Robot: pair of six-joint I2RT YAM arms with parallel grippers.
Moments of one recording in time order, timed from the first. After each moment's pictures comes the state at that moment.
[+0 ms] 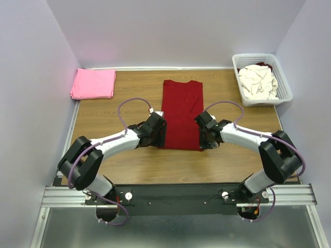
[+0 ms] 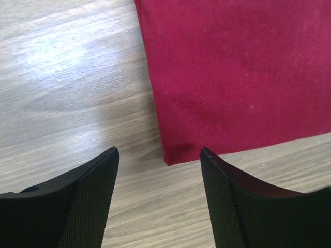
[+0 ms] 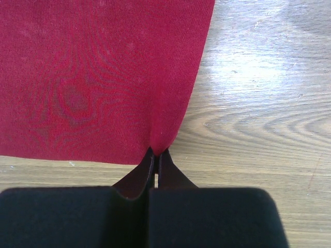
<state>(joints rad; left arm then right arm) -0.73 1.48 0.82 -0.33 -0.14 -0.50 0.64 1.55 0.85 -0.55 0.15 0.60</state>
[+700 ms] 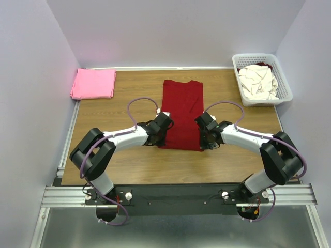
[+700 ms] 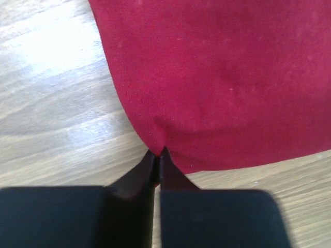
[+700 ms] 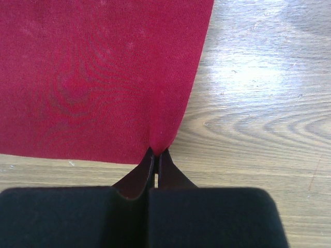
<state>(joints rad) -0.76 1.64 0.91 -0.34 -0.14 -0.50 0.64 1.53 0.83 -0.53 0.15 0.60</state>
